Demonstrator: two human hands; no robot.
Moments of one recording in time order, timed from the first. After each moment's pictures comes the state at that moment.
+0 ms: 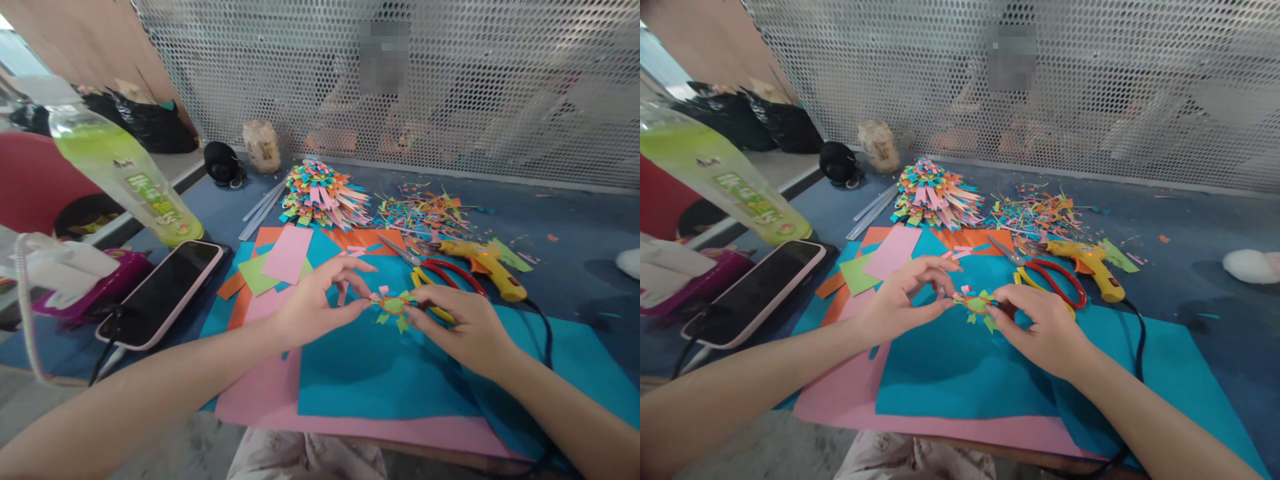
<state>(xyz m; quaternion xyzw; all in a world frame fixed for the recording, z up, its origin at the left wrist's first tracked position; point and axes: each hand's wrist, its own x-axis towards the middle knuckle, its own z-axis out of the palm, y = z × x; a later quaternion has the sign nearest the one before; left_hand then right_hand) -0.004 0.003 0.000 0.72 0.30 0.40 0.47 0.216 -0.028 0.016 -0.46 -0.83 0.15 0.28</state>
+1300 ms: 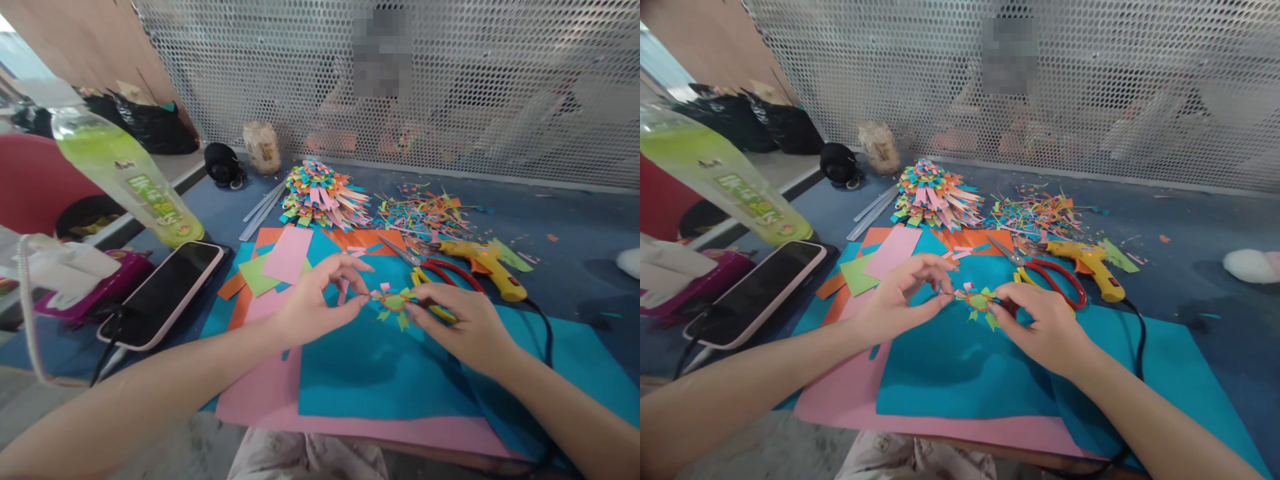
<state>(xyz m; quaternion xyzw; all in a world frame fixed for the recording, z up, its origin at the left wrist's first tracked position) -0.005 0.003 -0.002 0.72 0.29 0.43 0.46 0.217 -0.026 0.013 -0.46 -0.83 0.13 0.29</state>
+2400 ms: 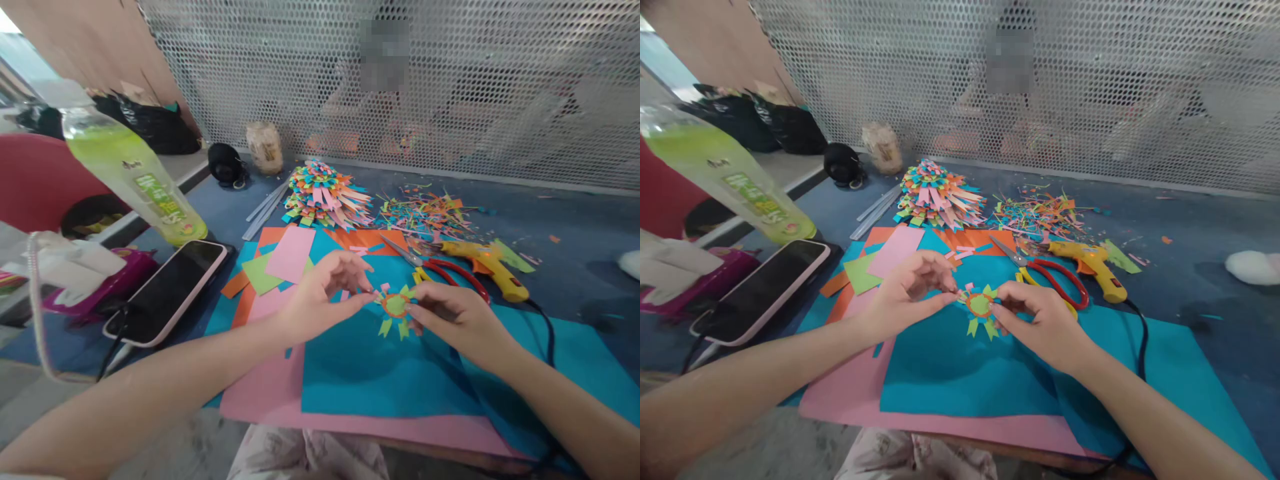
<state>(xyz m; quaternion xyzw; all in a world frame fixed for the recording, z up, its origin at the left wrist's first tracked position) -0.002 0.004 -0.003 0.66 0.25 0.47 0.53 0.213 -0.025 0.016 -0.49 -0.74 0.38 0.27</state>
